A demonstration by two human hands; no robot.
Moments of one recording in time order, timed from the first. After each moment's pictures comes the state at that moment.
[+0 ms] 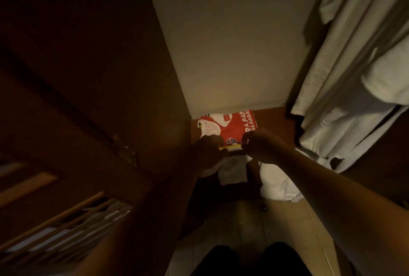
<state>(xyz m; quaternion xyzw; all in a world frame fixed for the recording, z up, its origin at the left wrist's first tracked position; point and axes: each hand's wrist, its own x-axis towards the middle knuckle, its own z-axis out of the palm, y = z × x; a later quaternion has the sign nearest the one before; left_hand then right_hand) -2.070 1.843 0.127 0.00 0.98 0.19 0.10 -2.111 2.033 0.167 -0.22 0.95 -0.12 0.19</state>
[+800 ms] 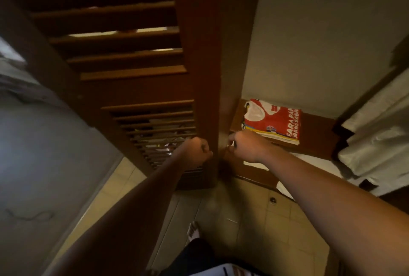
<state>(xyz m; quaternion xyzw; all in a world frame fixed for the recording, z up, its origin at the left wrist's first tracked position) -1.795 1.769 0.163 -0.22 0.91 0.32 0.11 -1.924 1.928 0.203 -0.44 0.86 -0.07 0.24</state>
